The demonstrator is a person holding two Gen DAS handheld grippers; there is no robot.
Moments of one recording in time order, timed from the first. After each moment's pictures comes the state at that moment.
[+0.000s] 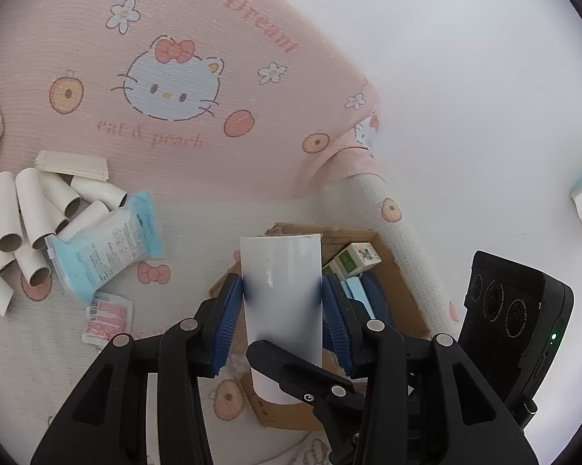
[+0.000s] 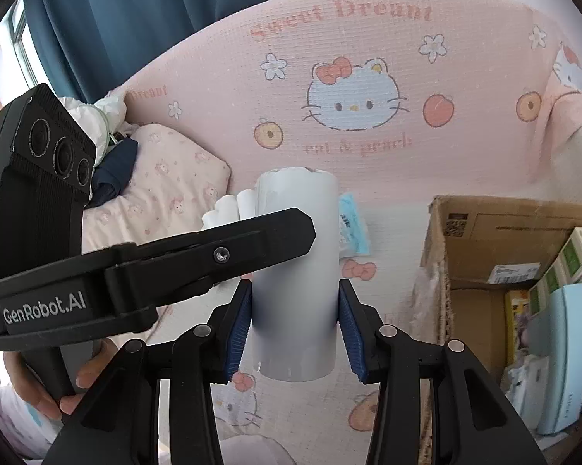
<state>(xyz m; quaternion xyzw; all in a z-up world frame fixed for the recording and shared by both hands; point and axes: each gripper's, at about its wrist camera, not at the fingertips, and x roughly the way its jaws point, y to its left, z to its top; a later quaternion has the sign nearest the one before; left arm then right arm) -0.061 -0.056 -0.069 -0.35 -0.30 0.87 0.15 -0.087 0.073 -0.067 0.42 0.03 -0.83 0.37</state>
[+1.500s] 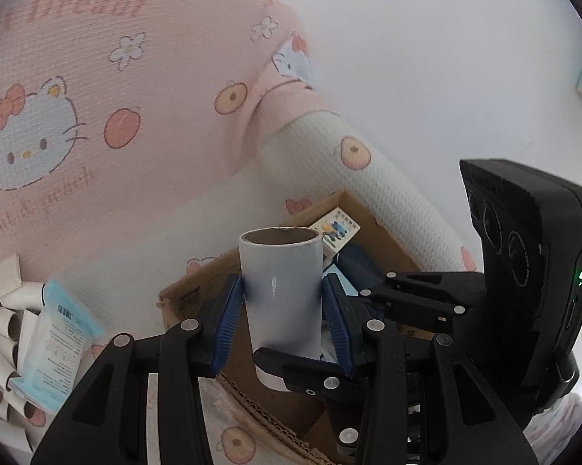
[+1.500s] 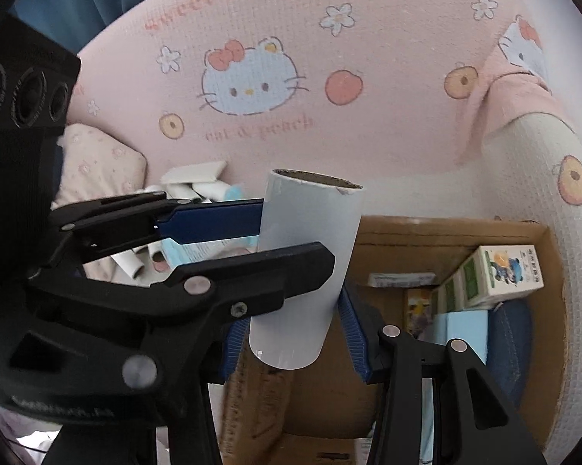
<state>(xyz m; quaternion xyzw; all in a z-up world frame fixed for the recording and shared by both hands) -0.188 0.061 -0.047 -0.43 -0.11 0.86 0.26 -0.199 0.146 -0.050 0.50 0.07 -0.82 0.28</state>
